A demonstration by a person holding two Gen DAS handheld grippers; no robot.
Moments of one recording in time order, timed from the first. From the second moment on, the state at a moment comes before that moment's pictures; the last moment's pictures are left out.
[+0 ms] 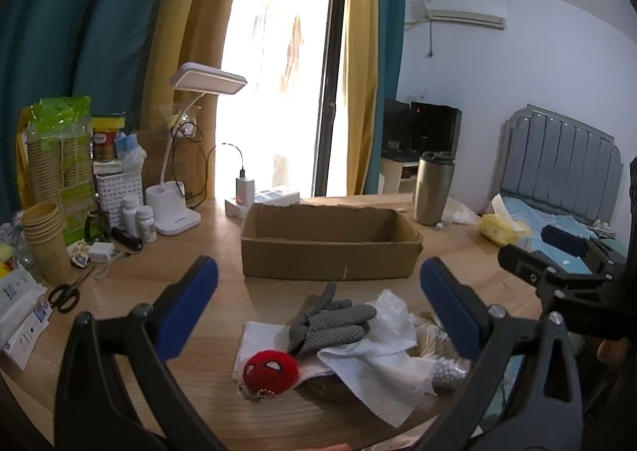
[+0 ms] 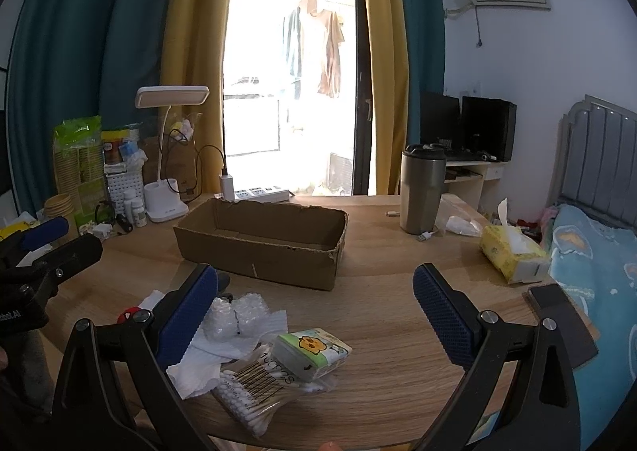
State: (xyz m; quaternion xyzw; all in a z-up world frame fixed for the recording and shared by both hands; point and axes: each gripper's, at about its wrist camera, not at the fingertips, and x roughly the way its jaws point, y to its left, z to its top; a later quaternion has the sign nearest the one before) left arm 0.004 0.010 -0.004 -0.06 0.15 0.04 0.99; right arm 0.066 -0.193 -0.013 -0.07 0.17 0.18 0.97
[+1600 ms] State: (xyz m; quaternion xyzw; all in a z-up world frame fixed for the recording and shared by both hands) left arm 0.016 0.015 -0.018 -0.06 0.18 0.07 0.98; right arm 0.069 -0.192 -0.015 -0.07 0.18 0.19 0.96
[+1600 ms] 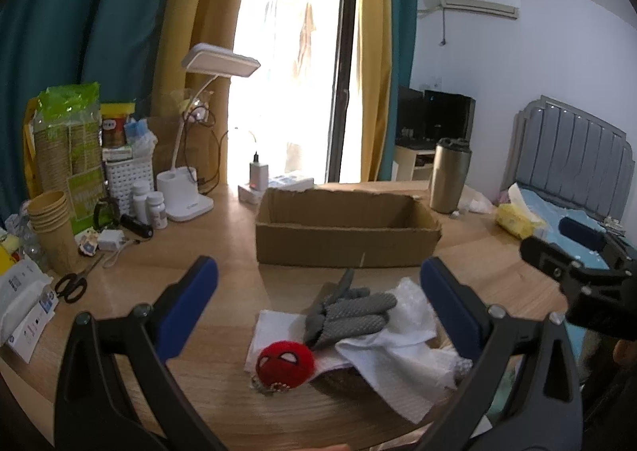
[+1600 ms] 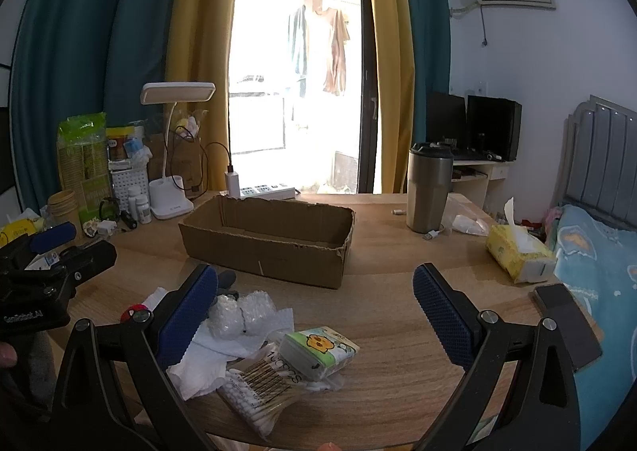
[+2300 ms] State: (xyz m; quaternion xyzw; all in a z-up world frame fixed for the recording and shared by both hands) left arm 0.047 0.041 -0.096 -0.07 0.31 0.08 0.95; right arm 0.120 -0.199 -0.078 -0.03 0.28 0.18 0.94
